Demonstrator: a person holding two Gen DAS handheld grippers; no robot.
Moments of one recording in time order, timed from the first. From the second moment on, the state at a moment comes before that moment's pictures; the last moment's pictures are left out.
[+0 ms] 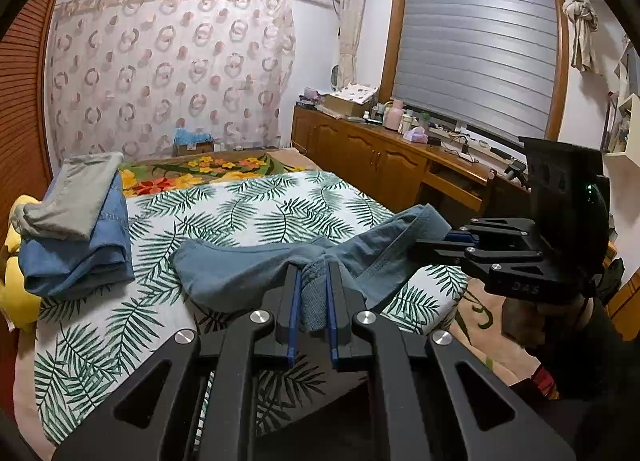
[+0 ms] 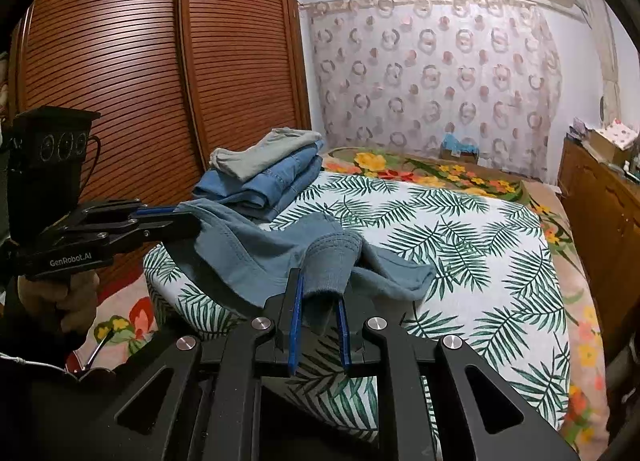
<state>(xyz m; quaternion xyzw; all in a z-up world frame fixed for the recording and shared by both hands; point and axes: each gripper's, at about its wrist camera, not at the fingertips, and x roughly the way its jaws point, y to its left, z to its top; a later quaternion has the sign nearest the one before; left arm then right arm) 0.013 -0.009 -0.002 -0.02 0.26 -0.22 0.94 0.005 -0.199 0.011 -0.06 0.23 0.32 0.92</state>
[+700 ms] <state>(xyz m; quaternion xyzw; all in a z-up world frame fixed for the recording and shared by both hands) 0.074 0.003 -0.033 -0.03 0.29 -0.19 0.94 0.085 -0.166 -0.005 -0.04 0.26 0.30 0.92</state>
